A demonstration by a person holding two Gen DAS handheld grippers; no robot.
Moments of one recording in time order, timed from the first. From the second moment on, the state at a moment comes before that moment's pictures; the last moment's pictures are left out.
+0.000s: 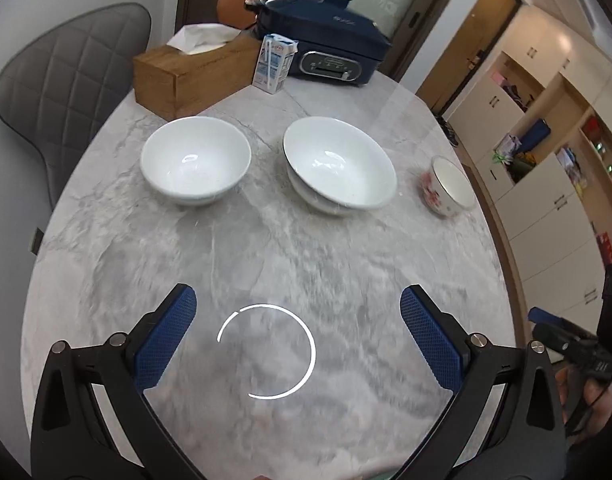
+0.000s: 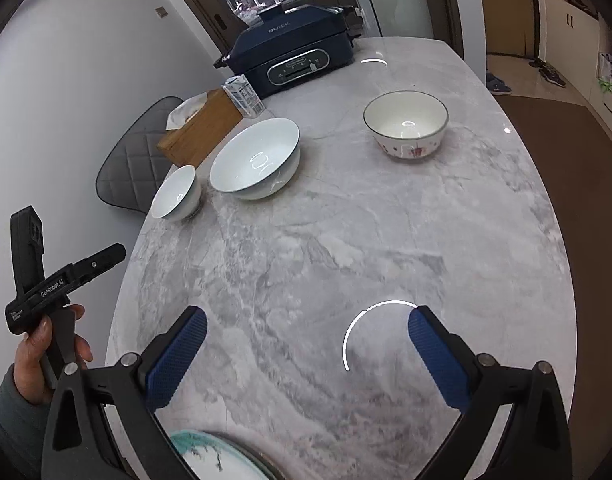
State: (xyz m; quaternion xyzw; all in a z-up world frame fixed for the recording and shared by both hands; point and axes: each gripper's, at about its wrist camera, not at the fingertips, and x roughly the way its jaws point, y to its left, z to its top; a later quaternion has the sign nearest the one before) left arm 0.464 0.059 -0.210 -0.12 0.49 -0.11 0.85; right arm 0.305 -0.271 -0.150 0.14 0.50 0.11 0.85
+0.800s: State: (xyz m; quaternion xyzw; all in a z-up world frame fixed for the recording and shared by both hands) left arm 0.667 0.025 -0.306 -0.11 0.55 -0.13 0.82; right arm 0.521 -0.242 -0.246 0.21 0.56 0.05 0.80
